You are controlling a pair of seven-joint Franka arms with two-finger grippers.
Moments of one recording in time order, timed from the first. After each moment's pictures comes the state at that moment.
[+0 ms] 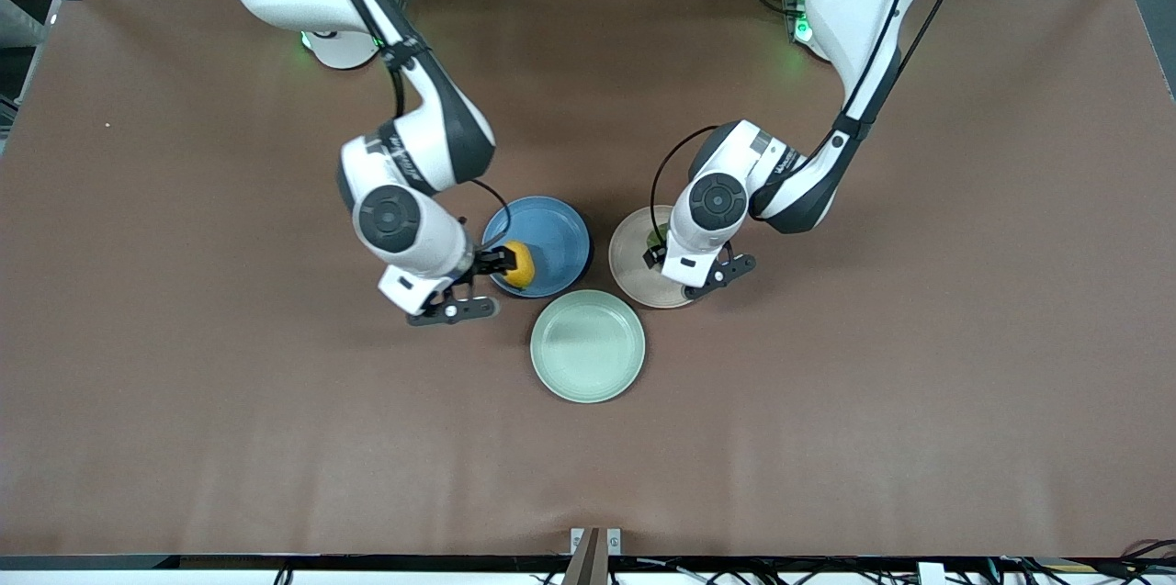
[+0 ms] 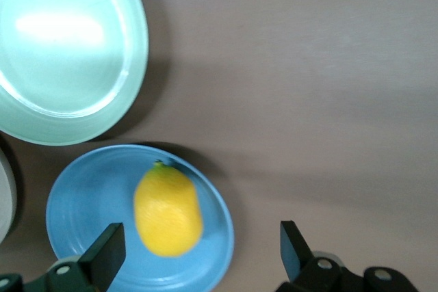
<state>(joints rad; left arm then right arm) -0.45 0.62 -0.19 -1.78 0.02 2.25 -1.08 0.55 0.58 -0.05 -1.59 0.16 2.08 0.31</state>
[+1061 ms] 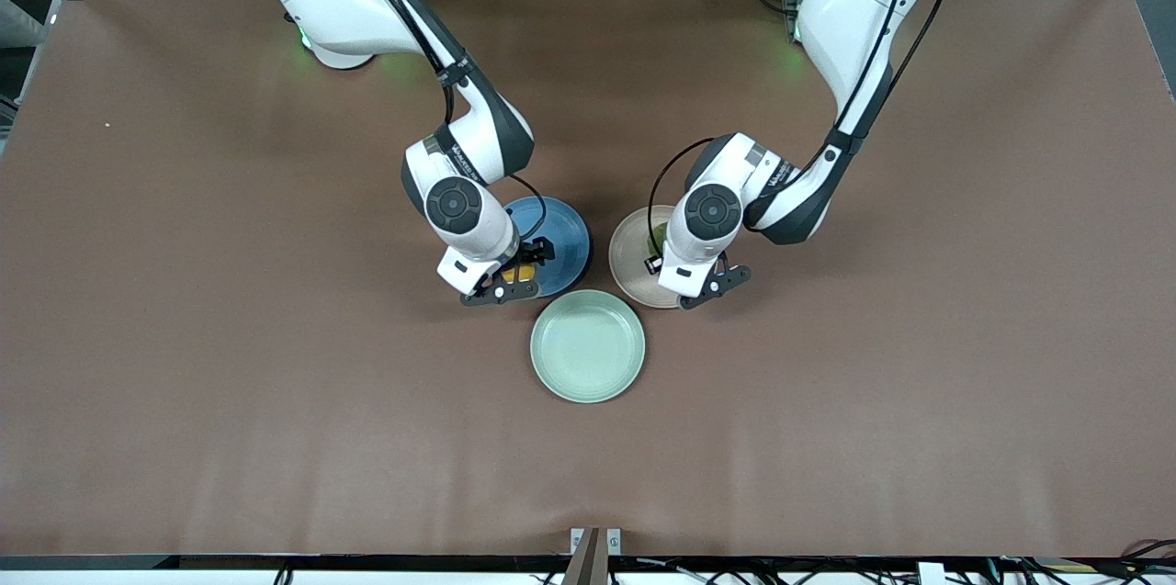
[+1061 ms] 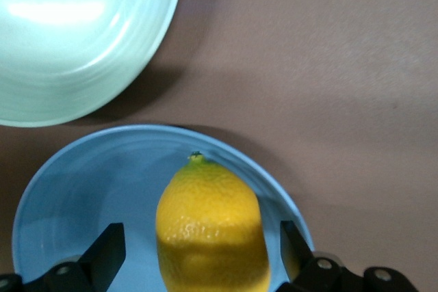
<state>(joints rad) -0.45 0.67 -0.19 -1.74 0.03 2.27 -1.08 0.60 0.64 0.02 -1.76 0.16 2.37 0.37</state>
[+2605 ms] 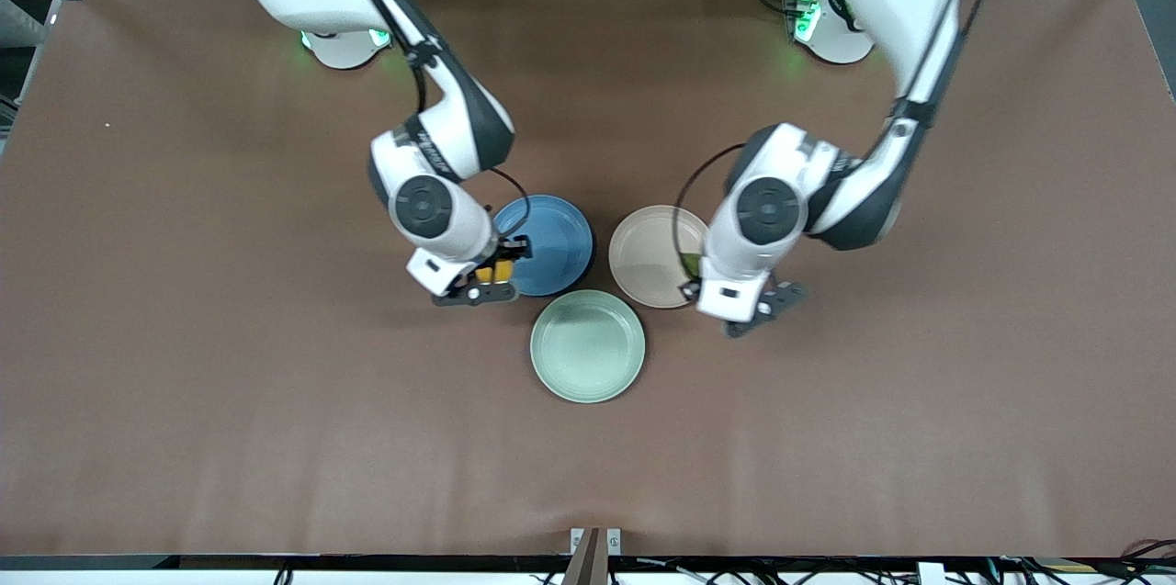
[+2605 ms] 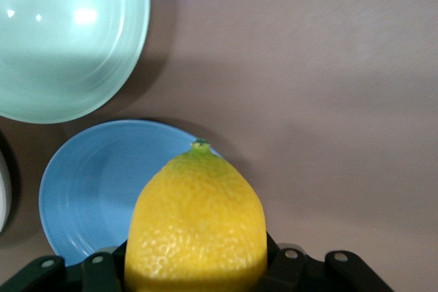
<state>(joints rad) -0.34 0.55 -0.17 -1.57 0.08 2.06 -1.04 0.51 0.53 0.01 -1.68 0.15 2.11 0.35</state>
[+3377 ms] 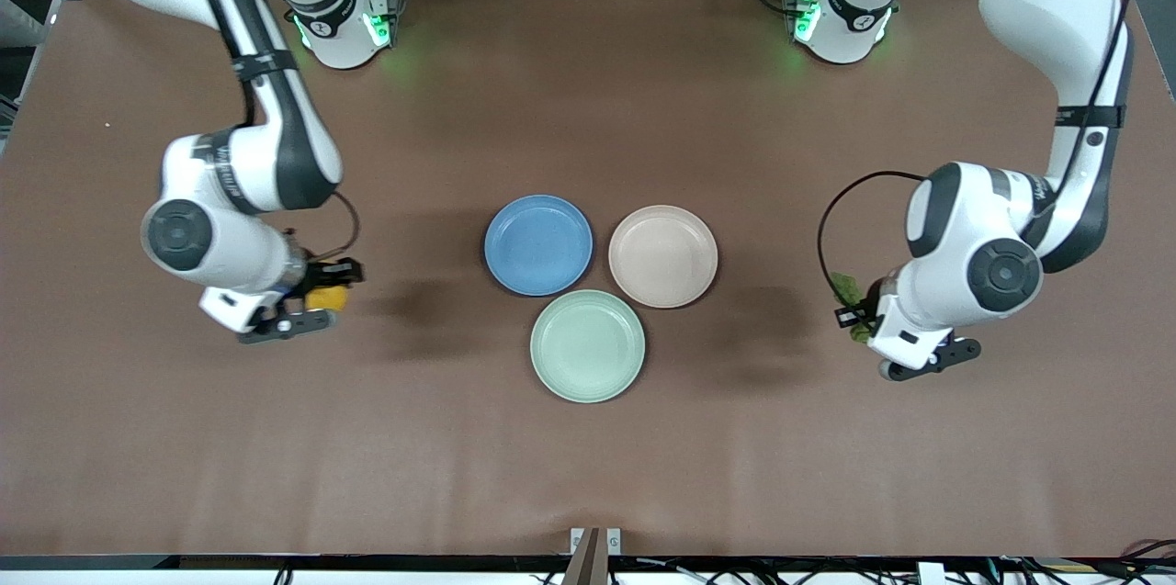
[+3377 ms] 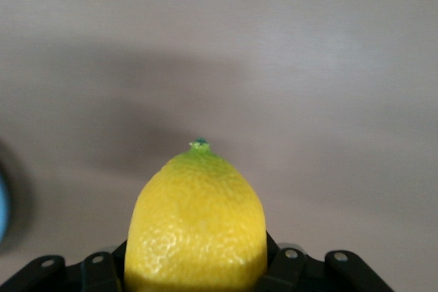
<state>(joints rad) -0.04 0.55 -0.17 -1.59 0.10 1.98 -0.50 0.34 0.39 -0.22 -1.79 0.07 2.03 -0.10</state>
